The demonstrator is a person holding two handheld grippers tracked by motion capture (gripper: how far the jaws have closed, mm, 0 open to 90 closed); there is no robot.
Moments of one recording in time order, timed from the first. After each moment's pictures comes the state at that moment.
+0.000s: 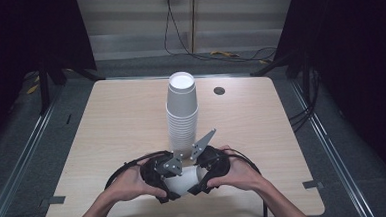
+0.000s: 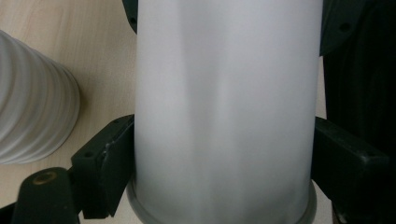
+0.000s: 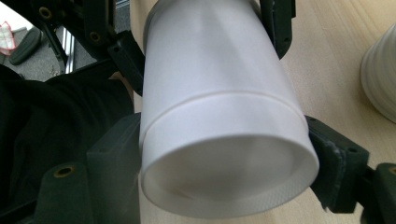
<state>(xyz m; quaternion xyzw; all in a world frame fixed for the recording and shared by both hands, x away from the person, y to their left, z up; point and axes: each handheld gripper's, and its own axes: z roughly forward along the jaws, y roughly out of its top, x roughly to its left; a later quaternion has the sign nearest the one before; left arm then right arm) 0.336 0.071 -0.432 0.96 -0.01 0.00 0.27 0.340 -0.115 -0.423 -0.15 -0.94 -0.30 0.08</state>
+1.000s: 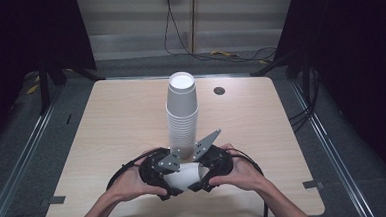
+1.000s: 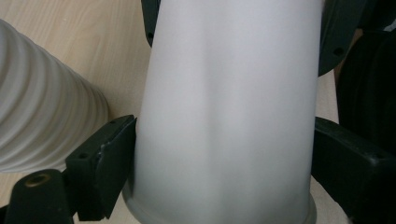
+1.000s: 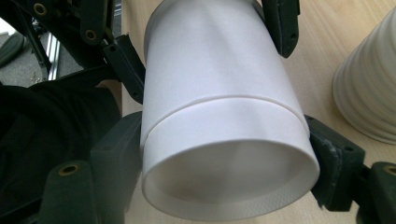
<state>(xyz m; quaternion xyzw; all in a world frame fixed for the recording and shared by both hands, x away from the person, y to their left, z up) 0.338 0.078 -0.428 0.95 0.01 0.03 0.32 0.338 -0.121 -0.418 -0.14 -0.93 -0.33 0.04</state>
